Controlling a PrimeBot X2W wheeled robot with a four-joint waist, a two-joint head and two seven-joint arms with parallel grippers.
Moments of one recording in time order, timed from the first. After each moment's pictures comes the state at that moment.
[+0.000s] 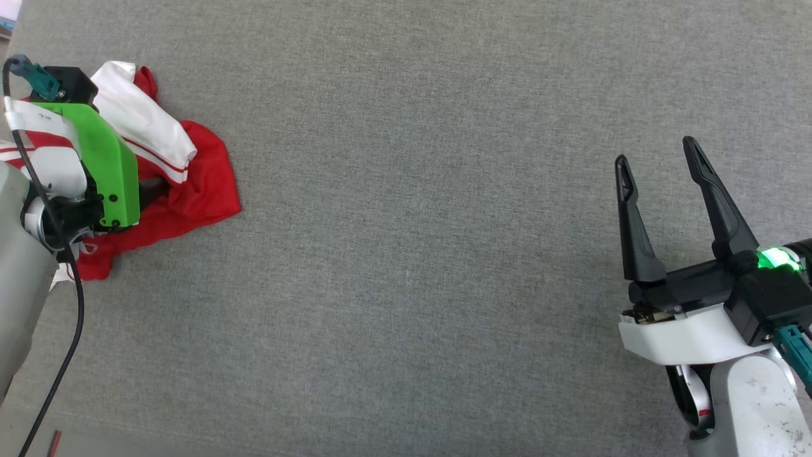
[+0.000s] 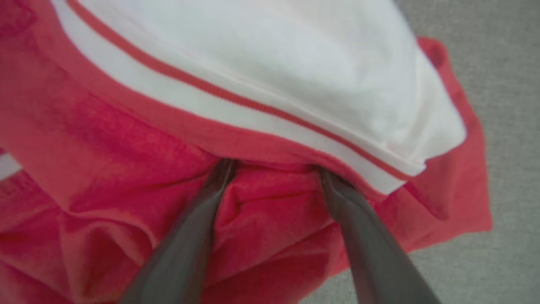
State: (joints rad) left arm -0.96 0.64 -0.72 0.78 -1.00 -0.13 0.65; right arm -0.17 -0.05 0.08 -0.22 -0.04 0.13 -0.26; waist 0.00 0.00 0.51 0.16
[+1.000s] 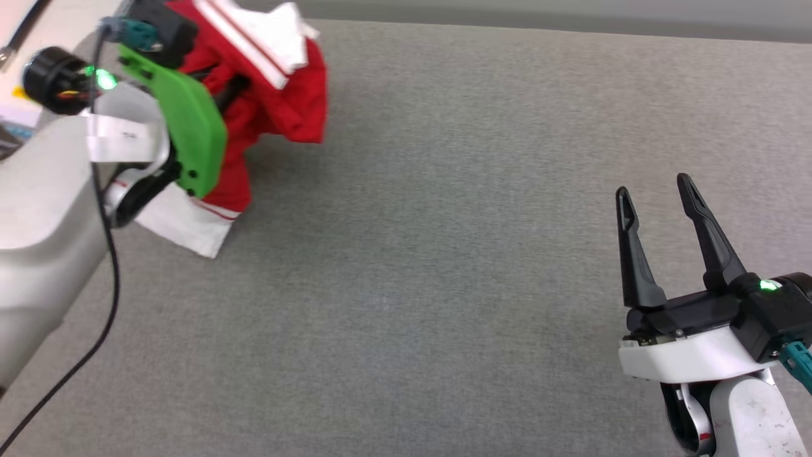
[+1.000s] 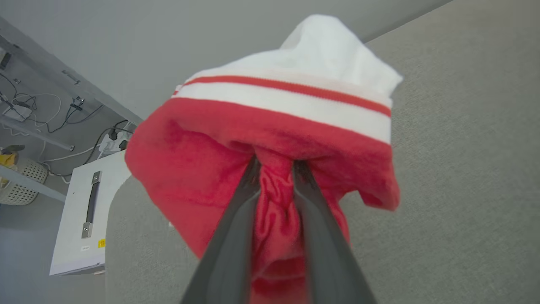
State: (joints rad) left arm -1.11 0.69 -1.01 0.47 -0.88 -0.13 0.22; right arm -0.10 -0.05 0.08 -0.19 0.08 0.13 -0.26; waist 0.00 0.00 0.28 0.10
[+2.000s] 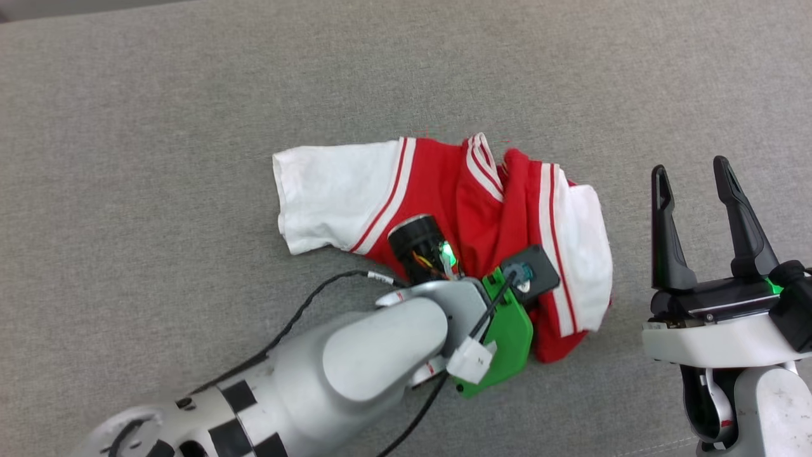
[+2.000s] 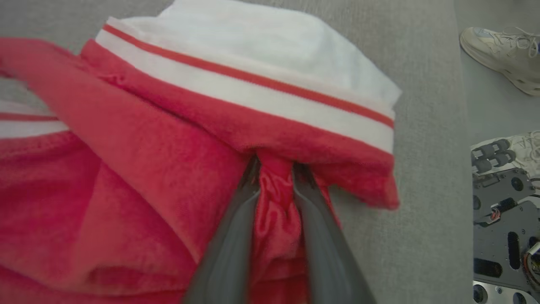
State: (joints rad) left arm -0.92 0.15 -1.28 0.45 -0.64 -0.13 0.24; right arm -0.13 -0.05 0.02 -0.21 0.15 0.13 -0.26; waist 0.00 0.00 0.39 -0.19
